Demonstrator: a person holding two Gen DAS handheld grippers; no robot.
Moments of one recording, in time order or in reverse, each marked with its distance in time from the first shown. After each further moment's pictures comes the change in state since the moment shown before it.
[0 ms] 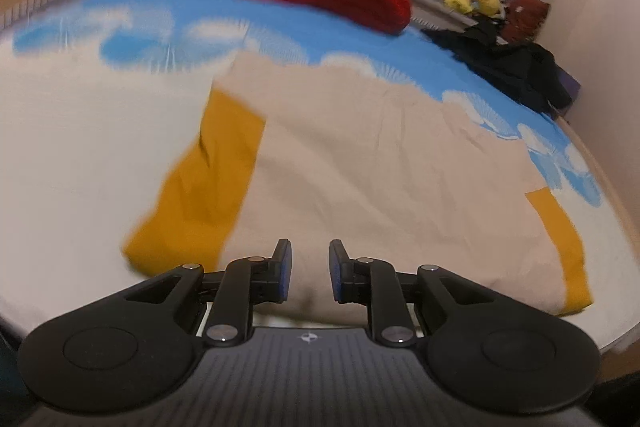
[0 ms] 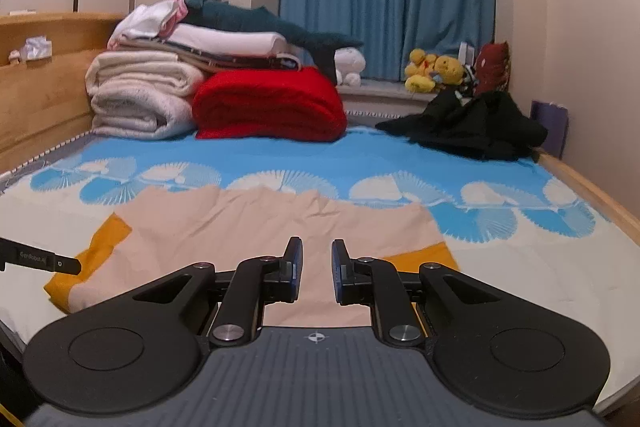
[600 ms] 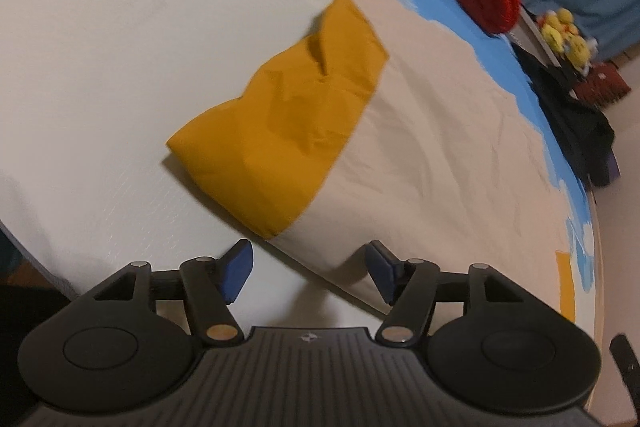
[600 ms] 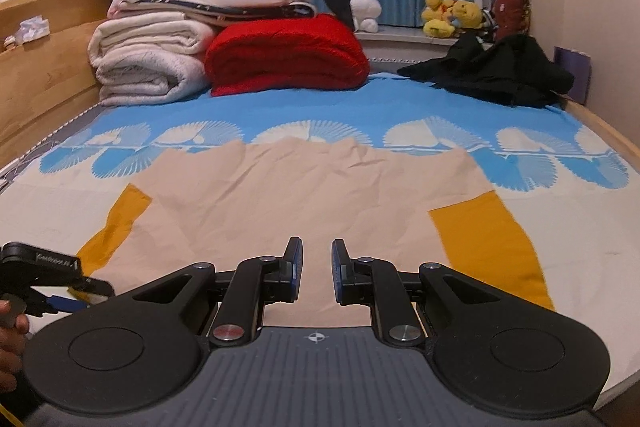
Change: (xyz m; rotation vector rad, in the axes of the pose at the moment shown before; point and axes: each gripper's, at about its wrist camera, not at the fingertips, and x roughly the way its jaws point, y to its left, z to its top) left arm 0.050 0.071 -0.006 -0.409 0.173 0.033; right arm 0.049 0.040 -0.005 0.049 0.151 0.054
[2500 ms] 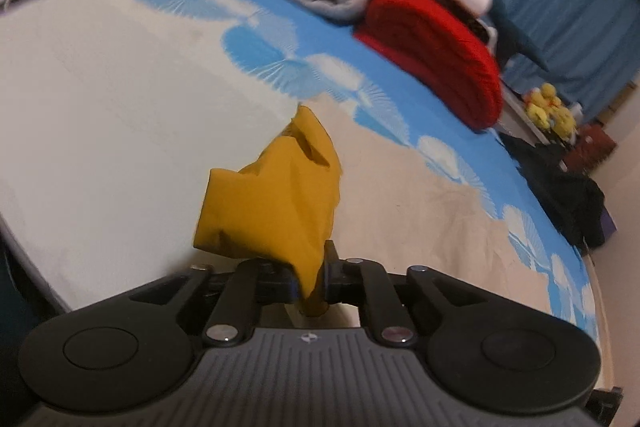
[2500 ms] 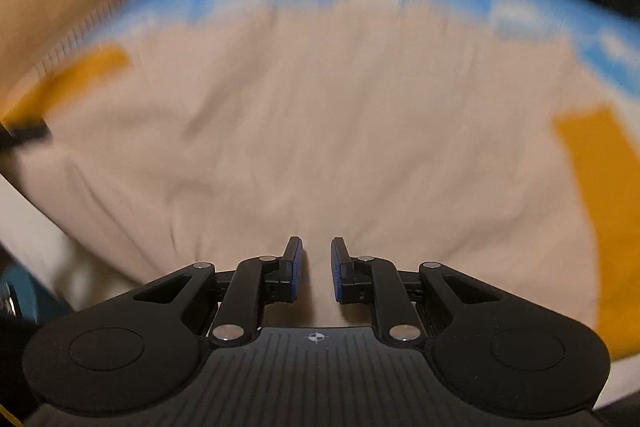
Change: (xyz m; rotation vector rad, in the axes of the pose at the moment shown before) left arm -0.090 0.014 0.020 -0.001 -0.316 0.013; right arm 0.126 0.098 -0.036 -0.011 0.429 0.111
